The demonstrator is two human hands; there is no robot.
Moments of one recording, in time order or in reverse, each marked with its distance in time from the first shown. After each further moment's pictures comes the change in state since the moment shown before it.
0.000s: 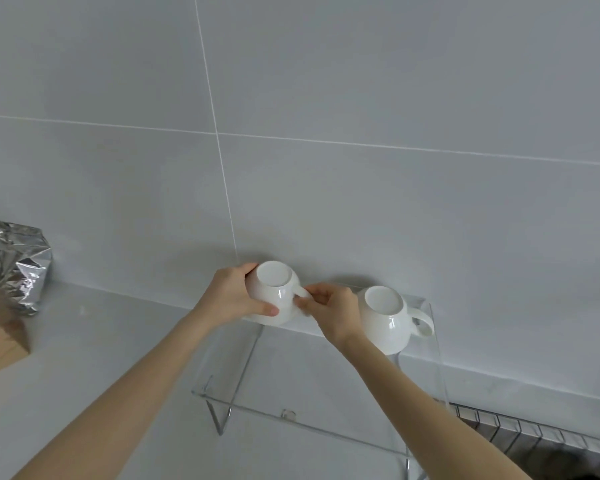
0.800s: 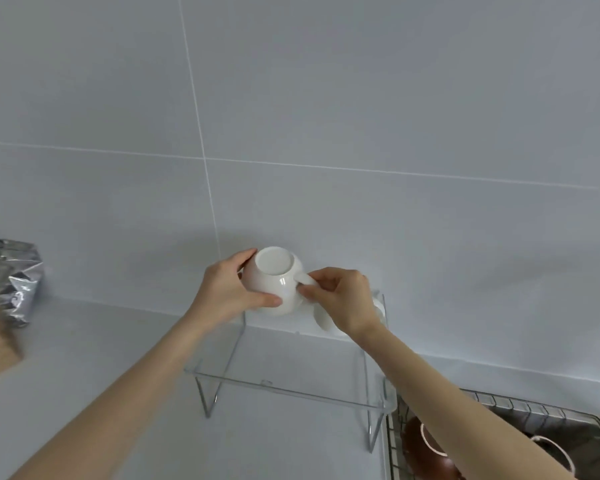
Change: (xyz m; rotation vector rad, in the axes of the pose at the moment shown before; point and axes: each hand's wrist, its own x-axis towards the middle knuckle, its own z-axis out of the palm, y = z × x) left_hand -0.074 0.073 -0.011 -0.200 0.105 0.131; right_hand -0.080 -0.057 -0.074 -0.029 0.063 -0.187
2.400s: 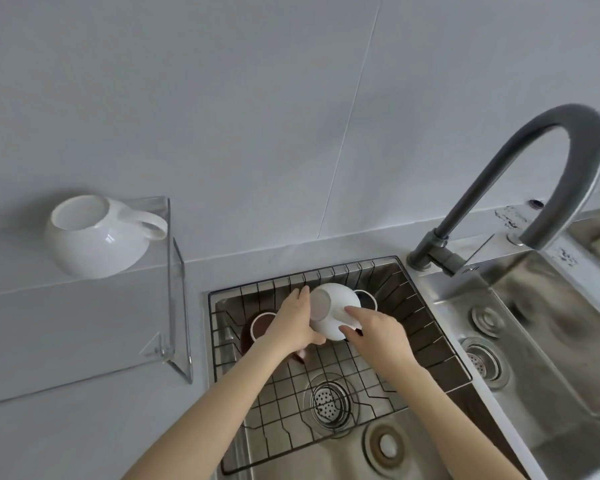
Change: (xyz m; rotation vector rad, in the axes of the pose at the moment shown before) left_hand -0.083 0.023 0.408 0.254 -0.949 0.041; right_hand -0.187 0.243 -0.207 -0.832 0.040 0.531
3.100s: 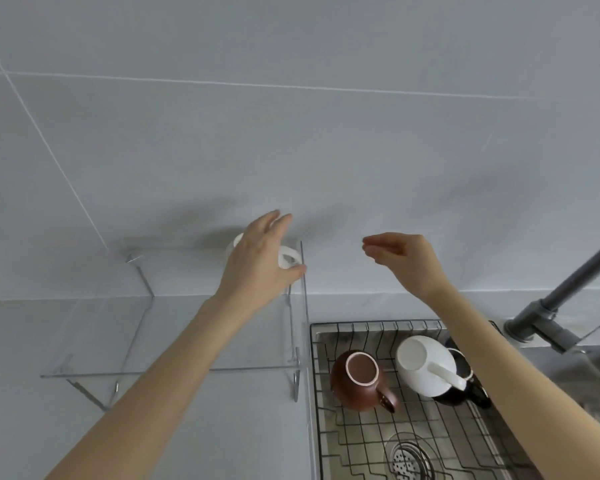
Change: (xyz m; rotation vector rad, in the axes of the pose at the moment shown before) left_hand -0.145 -0.035 -0.216 0.146 0.781 0.124; right_hand 0.075 -0.176 -0.099 0.672 0.094 -0.239
